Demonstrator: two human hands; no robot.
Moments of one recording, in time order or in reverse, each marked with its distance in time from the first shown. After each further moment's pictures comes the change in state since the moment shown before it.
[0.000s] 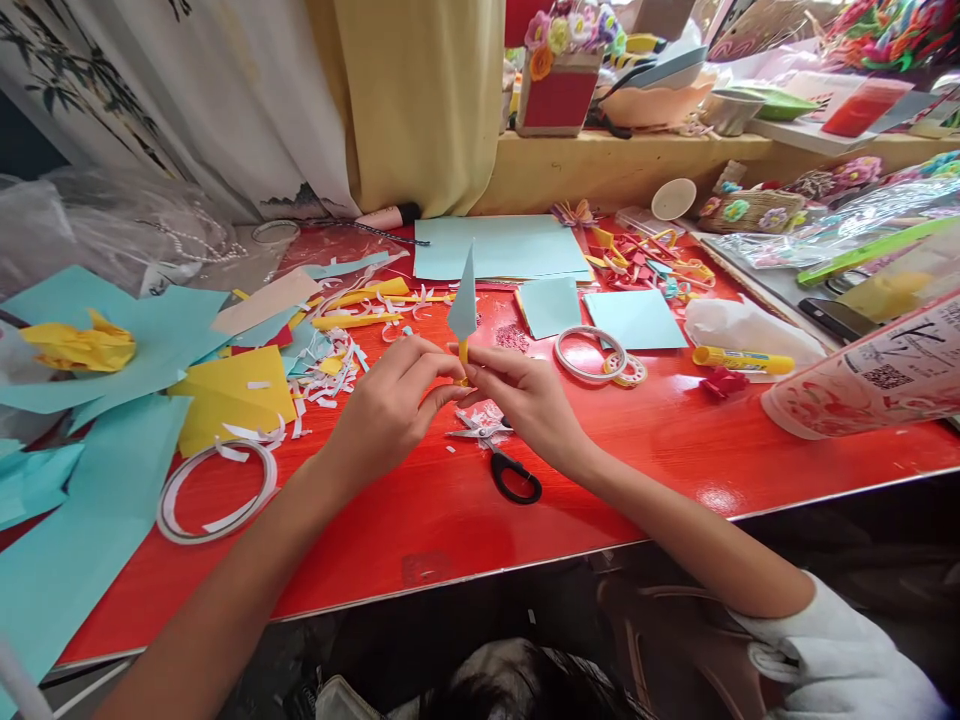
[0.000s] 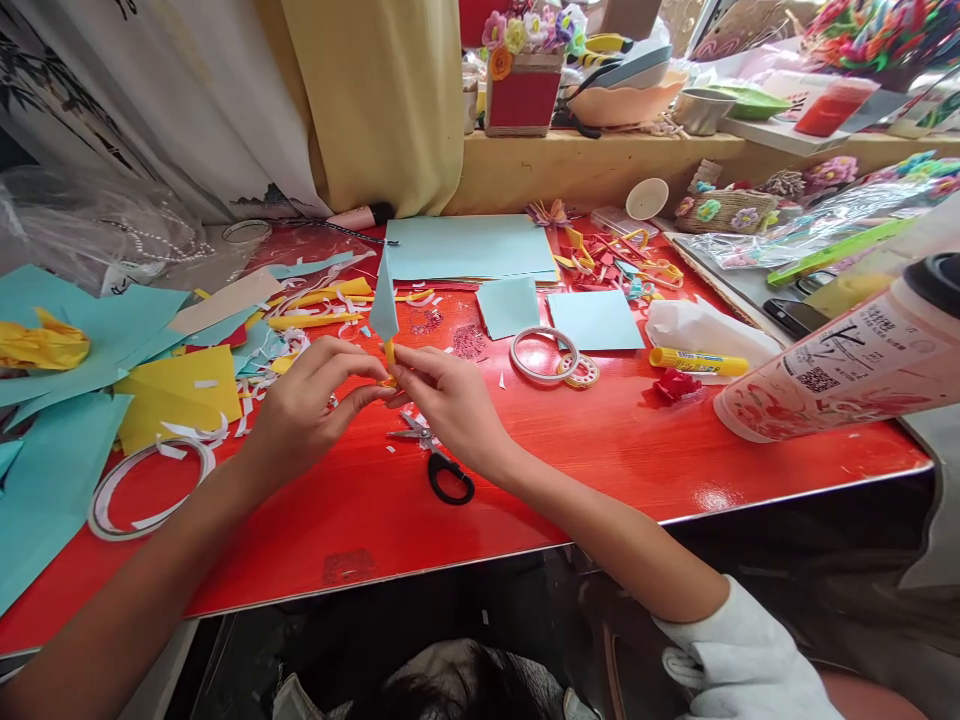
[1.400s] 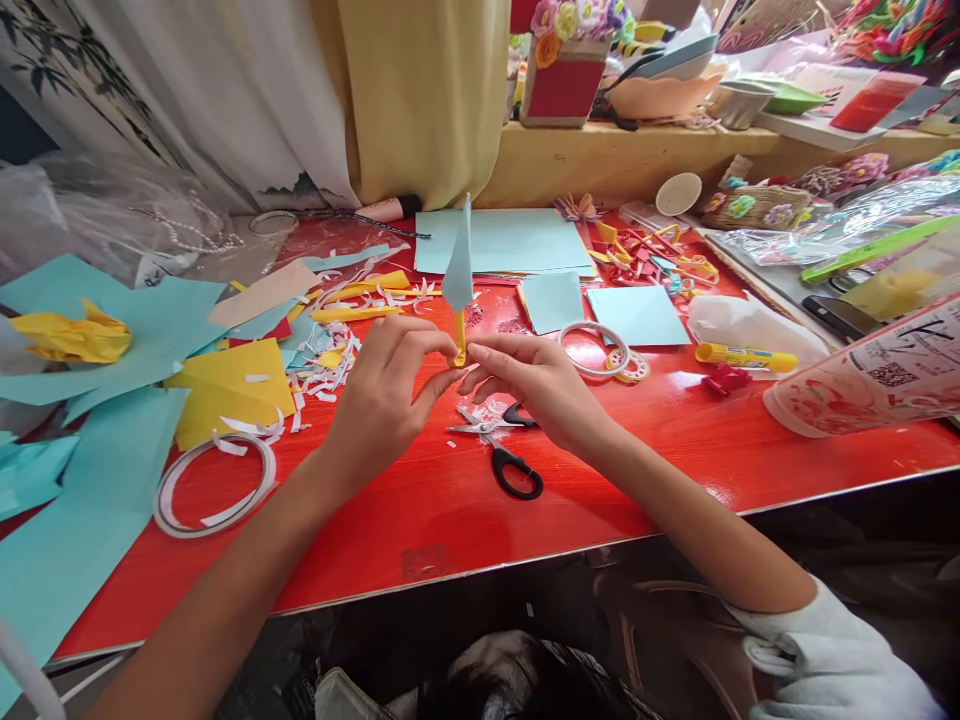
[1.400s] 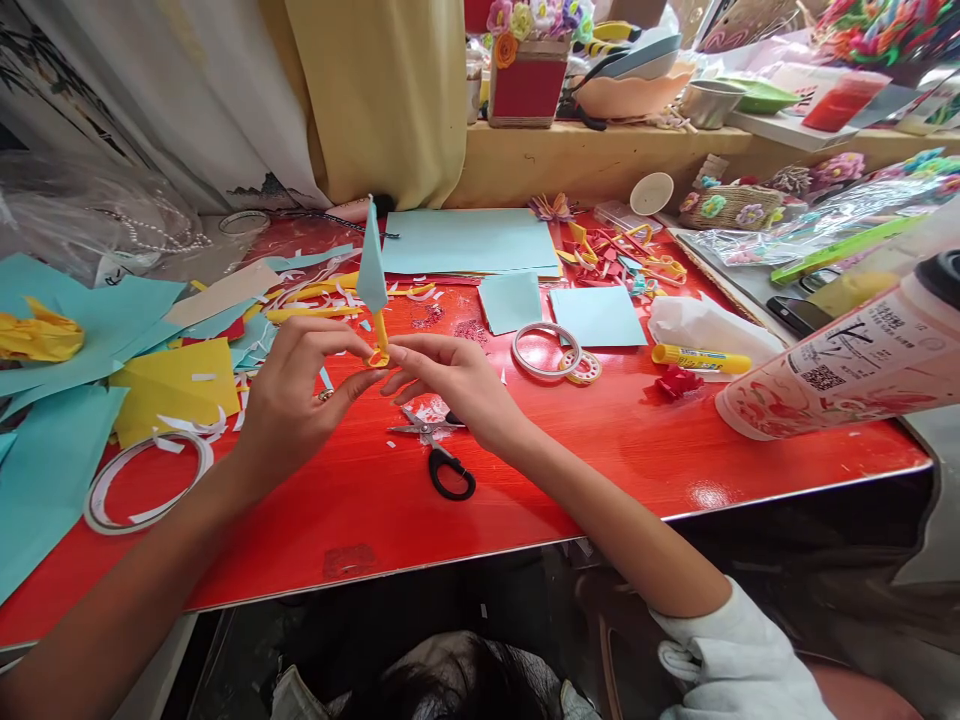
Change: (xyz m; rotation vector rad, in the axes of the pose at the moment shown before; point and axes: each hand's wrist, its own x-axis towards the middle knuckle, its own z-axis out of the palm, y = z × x) left_hand 0.002 0.002 -0.003 0.118 0.146 0.019; right_hand 0.007 -0.011 -0.011 0.251 -0.110 0.182
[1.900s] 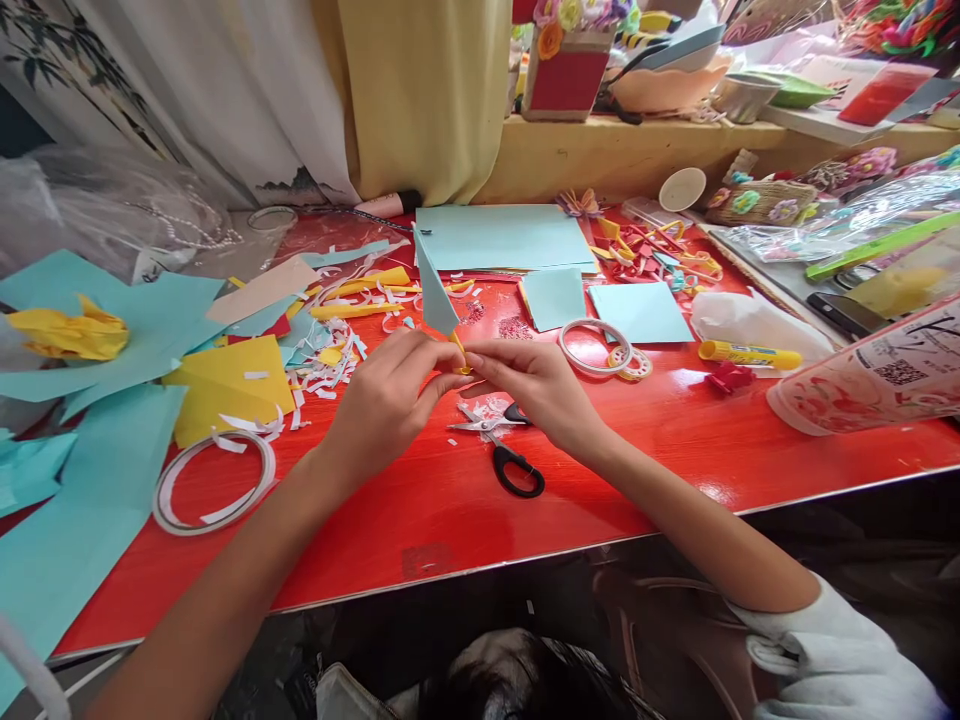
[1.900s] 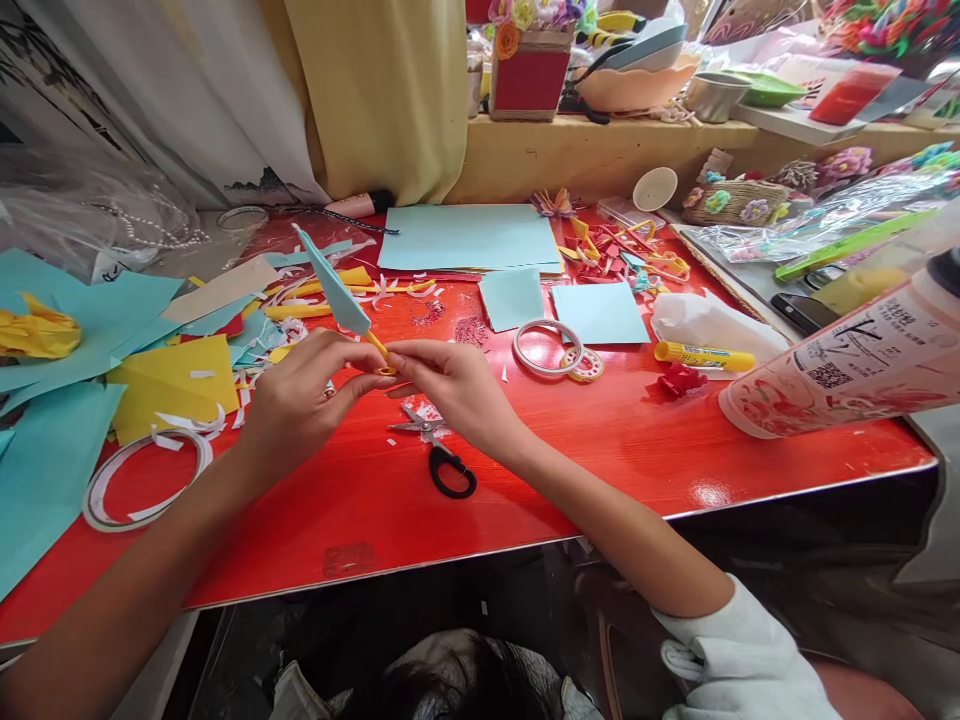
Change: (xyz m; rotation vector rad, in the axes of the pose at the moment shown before) left_hand -0.002 0.000 0.002 0.017 -0.110 -0.008; right_hand -0.001 0.007 0.003 -0.132 0.020 -0.093
